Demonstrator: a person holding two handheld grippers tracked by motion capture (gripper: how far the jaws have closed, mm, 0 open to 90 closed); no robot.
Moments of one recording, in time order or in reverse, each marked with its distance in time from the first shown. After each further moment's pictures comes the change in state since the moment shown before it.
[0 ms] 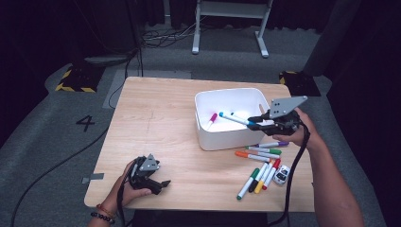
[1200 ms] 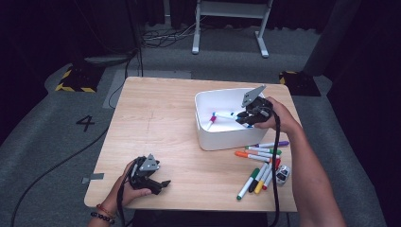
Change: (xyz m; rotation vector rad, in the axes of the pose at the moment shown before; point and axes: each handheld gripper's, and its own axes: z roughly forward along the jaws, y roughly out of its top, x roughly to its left) left arm 0.000 0.000 0.000 0.000 -0.002 -0.003; right arm -0.053 -0.015 0.087 0.315 0.032 0.064
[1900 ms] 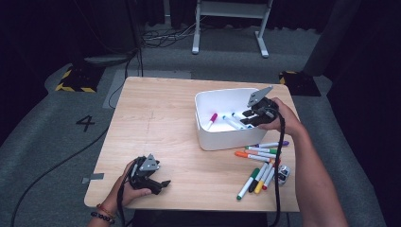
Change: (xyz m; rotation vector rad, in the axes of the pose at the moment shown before) left arm 0.000 0.000 0.000 0.000 -0.001 0.000; right arm 0.000 -0.015 -0.012 -0.033 -0.070 0.050
